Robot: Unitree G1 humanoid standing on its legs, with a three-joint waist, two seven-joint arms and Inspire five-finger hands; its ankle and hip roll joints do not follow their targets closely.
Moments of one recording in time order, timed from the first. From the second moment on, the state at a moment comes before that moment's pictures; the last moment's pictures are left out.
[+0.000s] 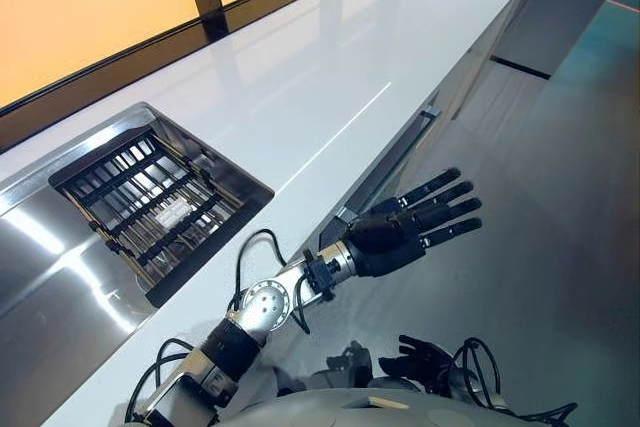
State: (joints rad) left arm -0.23 0.13 -0.56 0.16 -1.38 0.39 -0.37; right arm 0.02 -0.22 0.19 1.09 0.18 0.04 0.09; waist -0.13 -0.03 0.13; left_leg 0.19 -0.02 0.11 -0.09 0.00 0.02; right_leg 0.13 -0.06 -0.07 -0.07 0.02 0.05
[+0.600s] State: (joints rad) left arm -0.22 0.05 -0.43 0.67 -1.11 0.25 -0.33; right arm 0.05 -0.19 0.19 1.07 0.19 0.04 0.10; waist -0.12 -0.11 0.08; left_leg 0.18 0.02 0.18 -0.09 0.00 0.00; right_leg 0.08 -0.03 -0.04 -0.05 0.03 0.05
